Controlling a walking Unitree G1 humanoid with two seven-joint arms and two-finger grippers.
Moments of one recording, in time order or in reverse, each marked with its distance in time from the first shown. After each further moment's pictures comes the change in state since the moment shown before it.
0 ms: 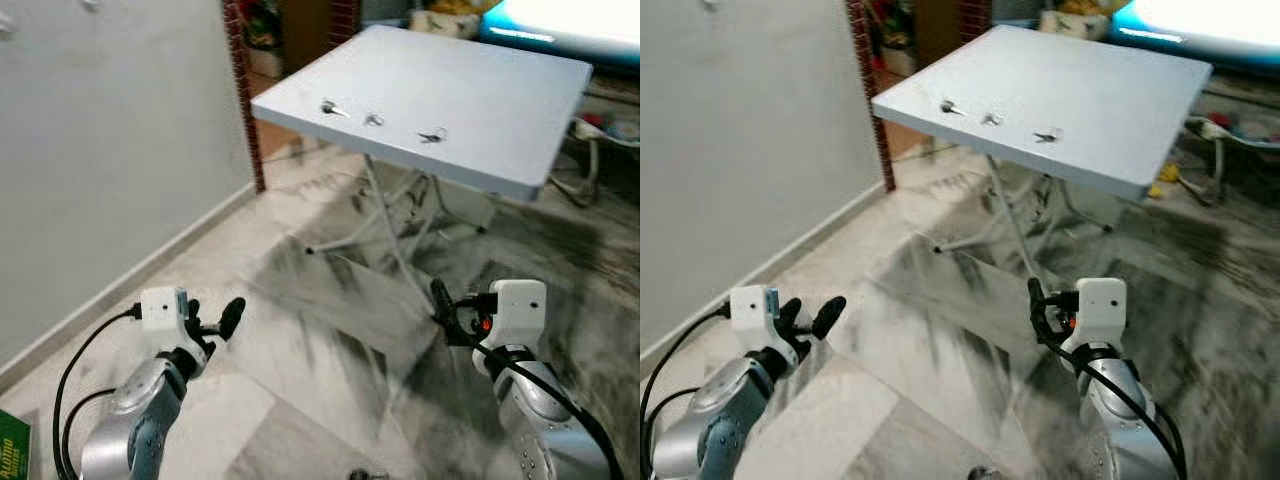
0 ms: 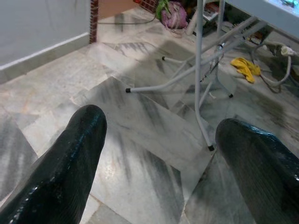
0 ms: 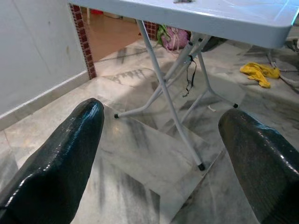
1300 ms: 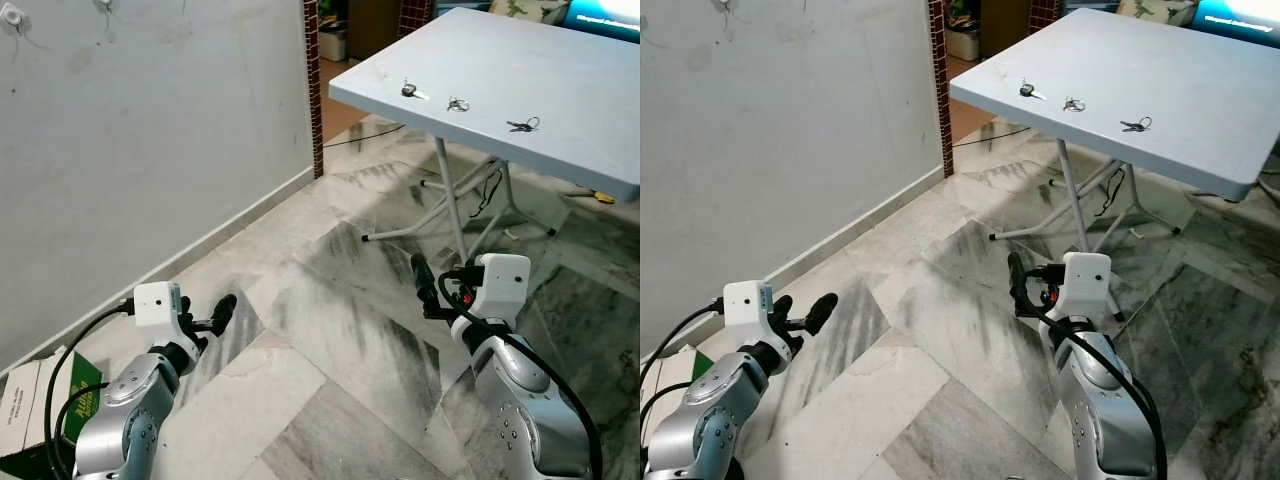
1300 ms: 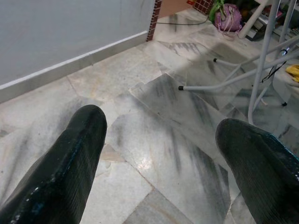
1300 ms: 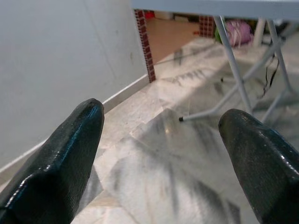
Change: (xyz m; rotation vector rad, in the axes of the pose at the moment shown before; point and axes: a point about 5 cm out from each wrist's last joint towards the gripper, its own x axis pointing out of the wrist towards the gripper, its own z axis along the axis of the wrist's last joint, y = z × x) left arm 0.001 0.008 0.002 0.035 0.015 0.025; right arm 0.016 0.018 0.018 0.187 -0.031 0.027
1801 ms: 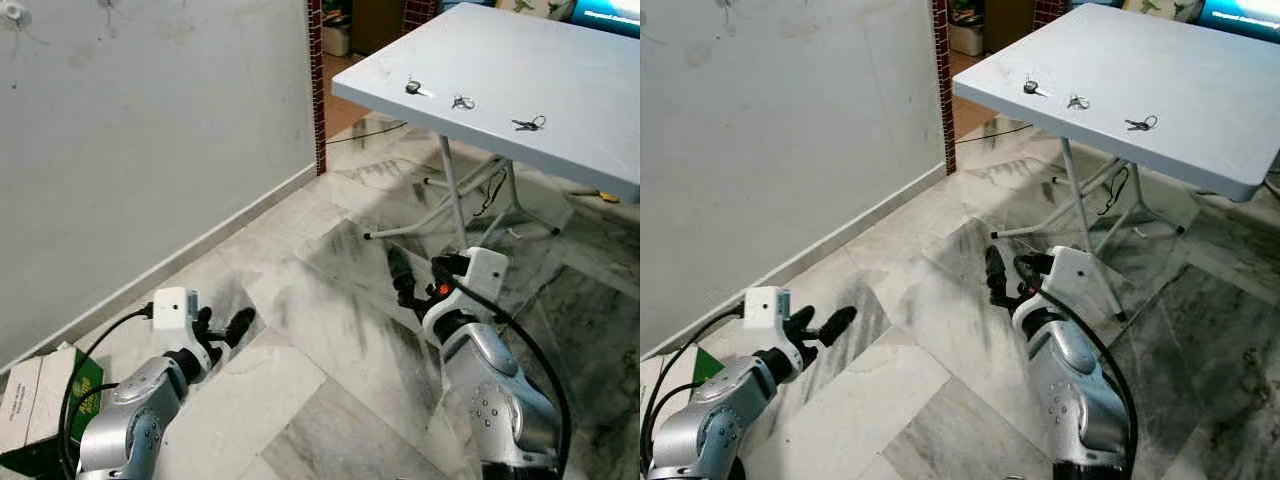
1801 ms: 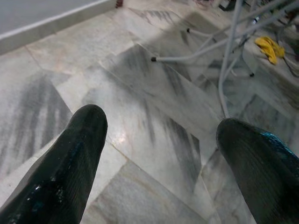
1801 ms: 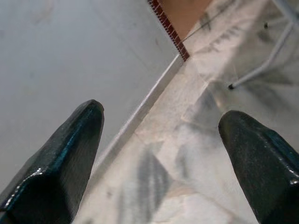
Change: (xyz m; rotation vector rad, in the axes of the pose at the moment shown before) left arm 0.003 -0.017 -0.016 -0.029 0.139 -0.155; right arm 0.032 0.026 -0.009 0.409 0.082 0.059
